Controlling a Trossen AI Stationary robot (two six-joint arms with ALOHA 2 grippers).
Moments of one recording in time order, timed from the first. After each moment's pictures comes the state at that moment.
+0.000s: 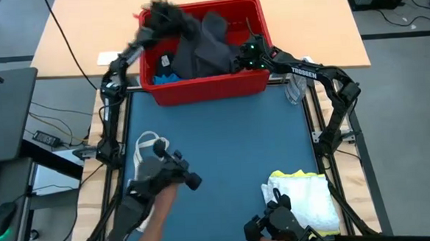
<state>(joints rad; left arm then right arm) 1.07 2.22 2.21 -0.27 0.23 0.14 -0.81 1.79 1.39 -0.21 -0.05 0.37</state>
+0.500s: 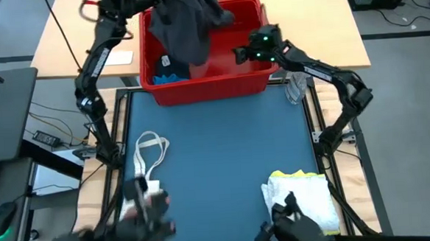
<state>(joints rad) 0.99 1.84 2.31 -0.15 0.69 0.15 -0.83 1.63 1.39 -0.12 -0.17 0.35</state>
